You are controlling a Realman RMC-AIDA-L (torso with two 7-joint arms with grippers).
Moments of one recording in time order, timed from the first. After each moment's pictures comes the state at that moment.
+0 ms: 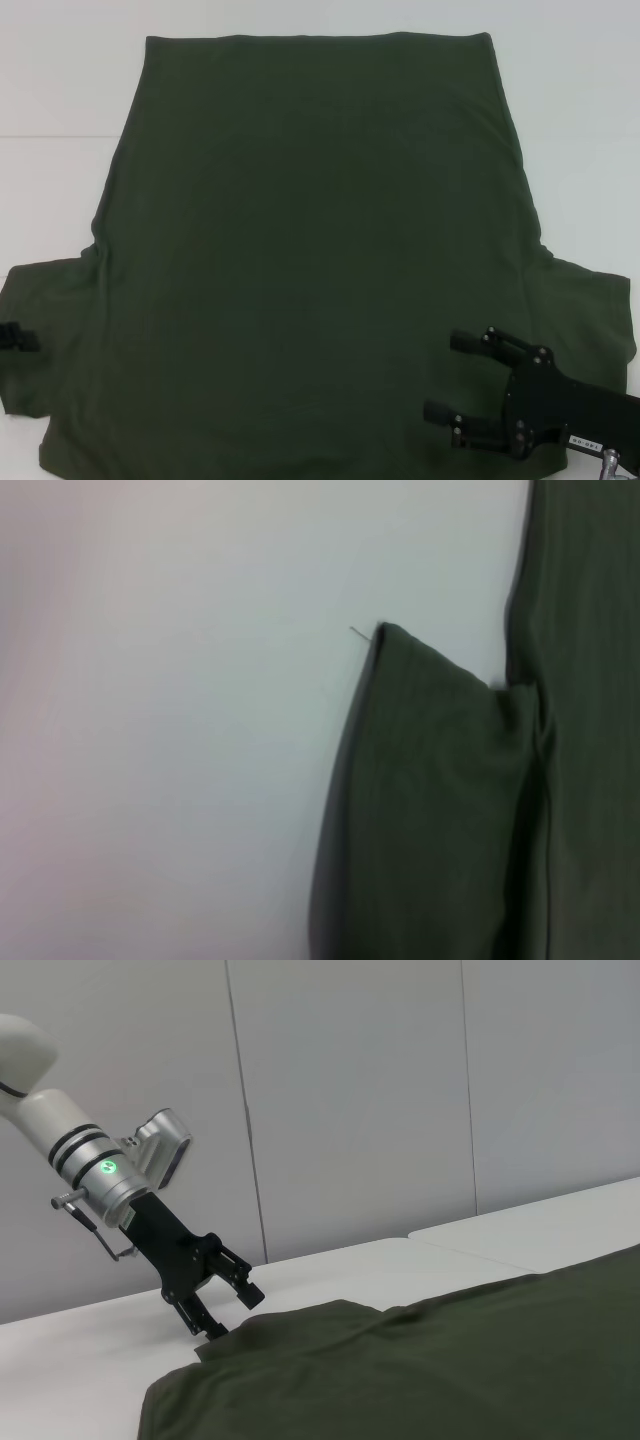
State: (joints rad) left arm -0.46 -1.90 0.39 0.71 2.54 1.47 -2.58; right arm 0.42 2.10 -0.44 -0.28 -2.07 -1.59 0.77
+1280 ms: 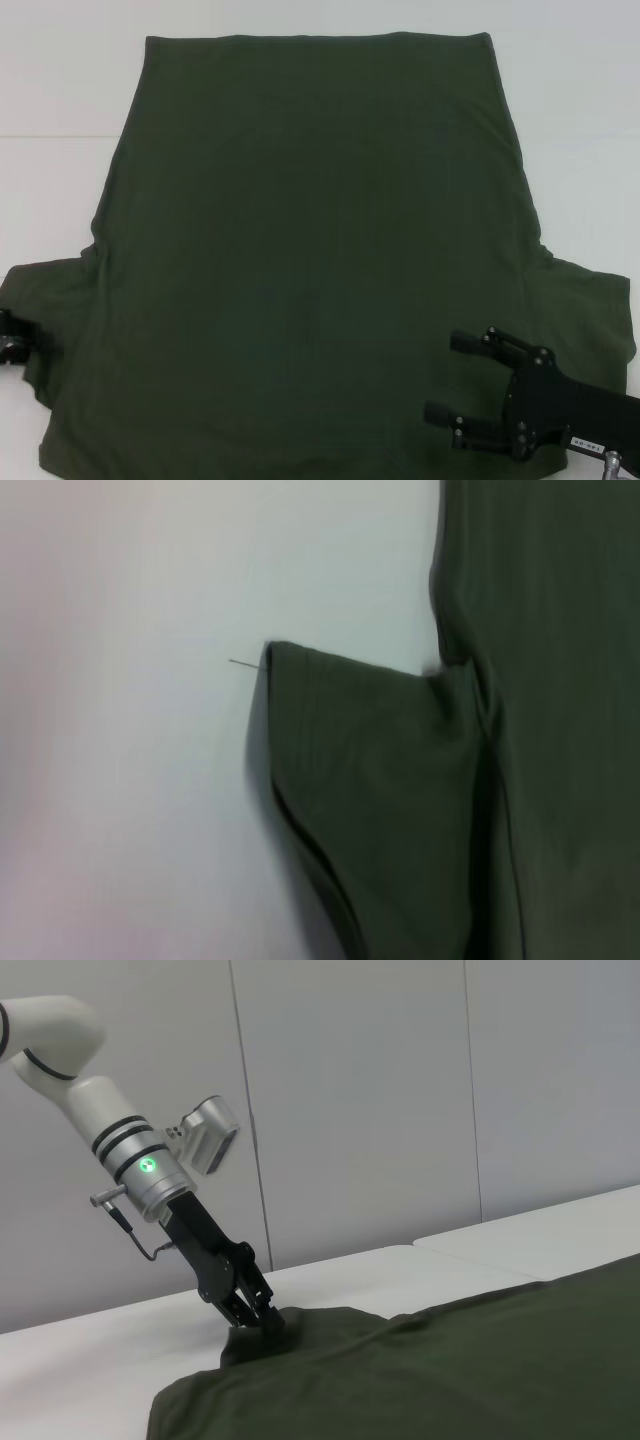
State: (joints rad) left arm -0.52 -1.93 0.56 0.80 2.57 1.44 -2.59; right arm 0.41 2.10 -0.44 -0.28 -2.07 -1.61 0.77
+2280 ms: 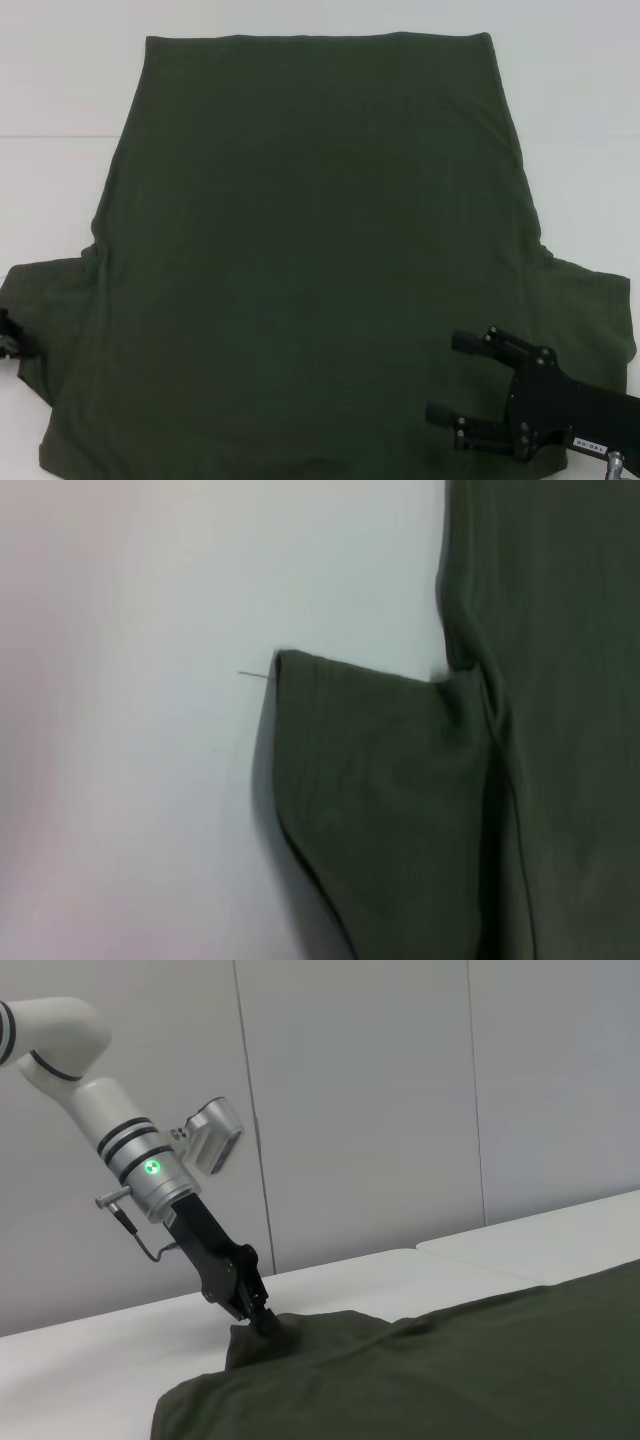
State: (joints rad) left arm -0.52 -1.94 0.56 0.82 2.59 1.44 -2.58; right arm 0.41 2.09 -0.44 -0.29 -2.07 -1.62 0.77
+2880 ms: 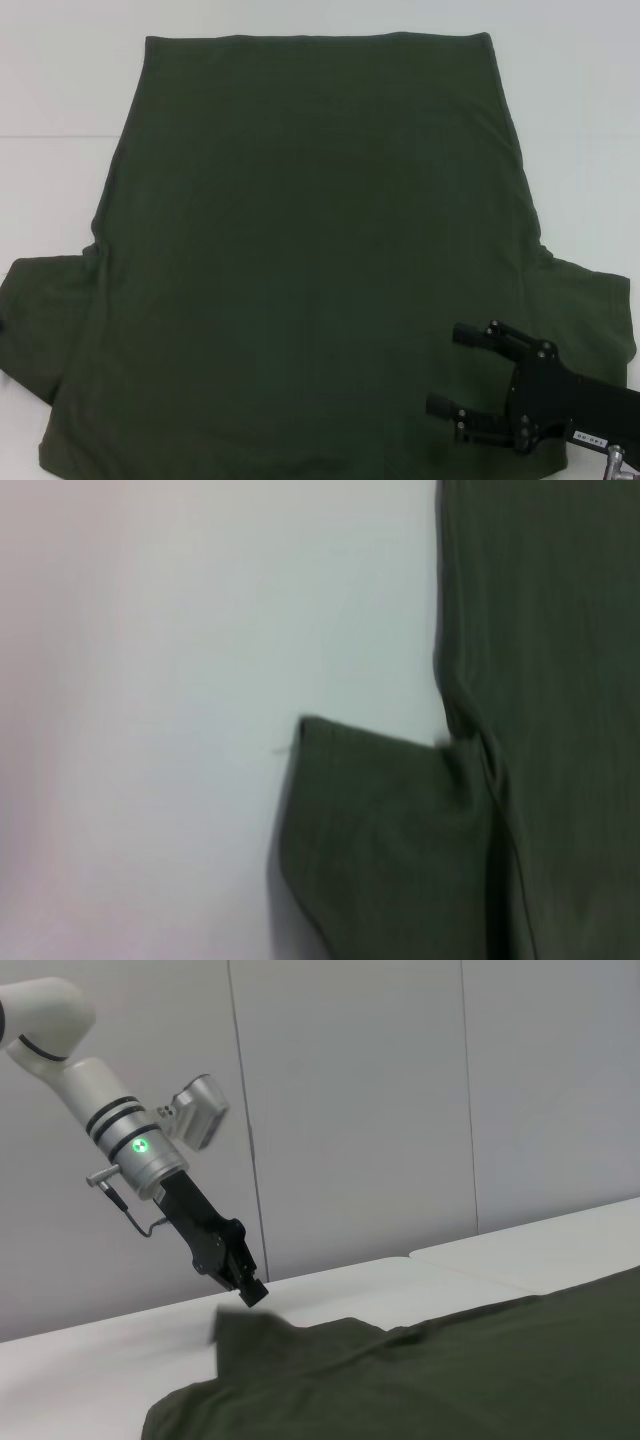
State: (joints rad) left arm -0.51 -1.90 0.54 0.90 2.58 1.50 -2.58; right arm 0.42 2.09 -0.44 -0.29 -2.06 -1.62 0.77
